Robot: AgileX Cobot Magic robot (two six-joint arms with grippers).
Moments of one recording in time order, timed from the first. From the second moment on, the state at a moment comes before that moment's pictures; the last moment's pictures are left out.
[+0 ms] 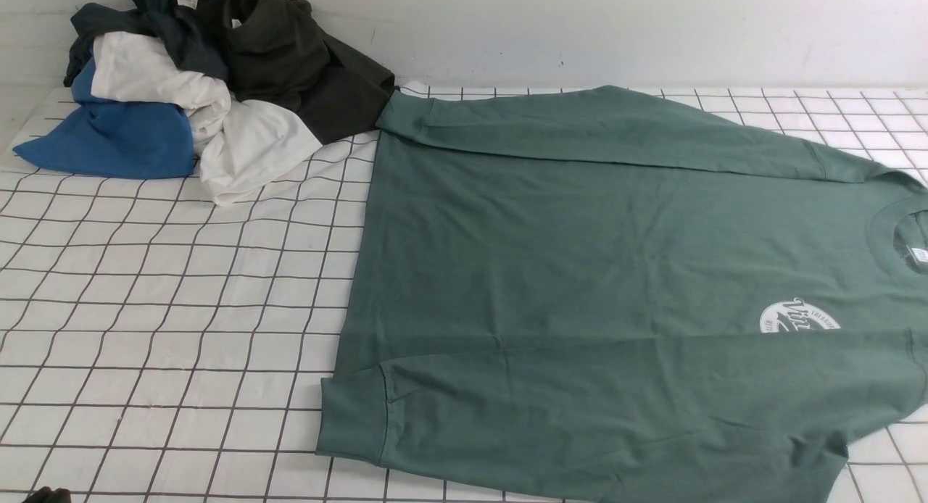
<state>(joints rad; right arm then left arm) -0.06 -0.01 0.02 -0.06 0.40 -0.08 -0.08 -0.01 0.03 -0.11 0.37 0.12</state>
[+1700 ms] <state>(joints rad) -0.06 0.24 -0.36 -0.14 -0.37 0.22 -0.08 0.44 -0.38 0.08 -0.33 -0.15</state>
